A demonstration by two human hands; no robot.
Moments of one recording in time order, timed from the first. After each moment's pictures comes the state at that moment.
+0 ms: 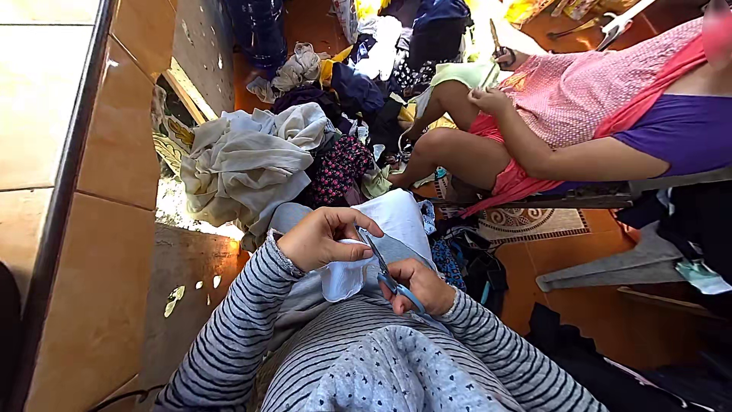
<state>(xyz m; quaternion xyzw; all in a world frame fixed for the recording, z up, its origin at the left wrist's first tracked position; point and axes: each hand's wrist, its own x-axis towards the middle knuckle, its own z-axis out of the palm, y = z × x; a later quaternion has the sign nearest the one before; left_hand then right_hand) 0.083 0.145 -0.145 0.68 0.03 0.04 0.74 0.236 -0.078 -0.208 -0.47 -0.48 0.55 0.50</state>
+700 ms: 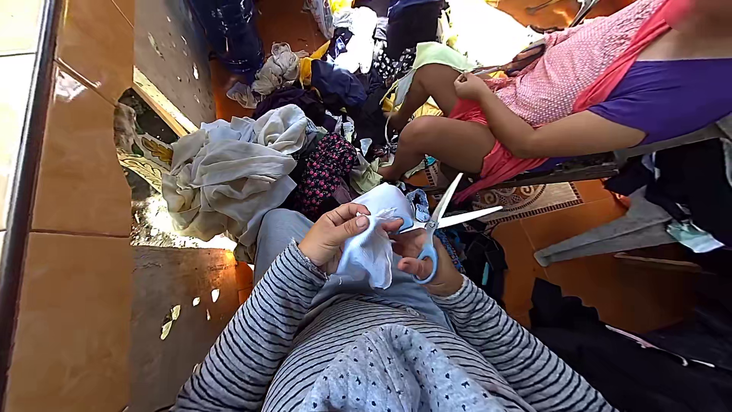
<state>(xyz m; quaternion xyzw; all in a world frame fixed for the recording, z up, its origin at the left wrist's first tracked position) 0.120 0.106 -0.173 0.35 0.12 0.06 0.93 0.246 -0.080 -0.213 -0.47 -0.34 0.40 0.71</state>
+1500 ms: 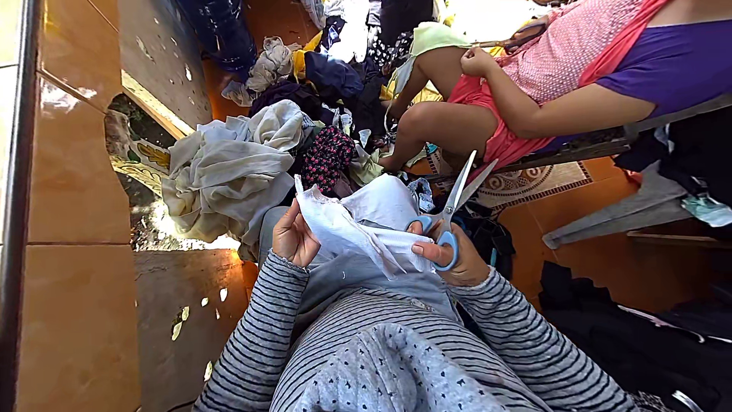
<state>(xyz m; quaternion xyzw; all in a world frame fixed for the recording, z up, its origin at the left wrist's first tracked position) 0.094 0.129 -0.221 0.09 0.10 0.20 0.97 0.258 -0.100 -0.198 -0.51 -0.28 0.39 0.71</state>
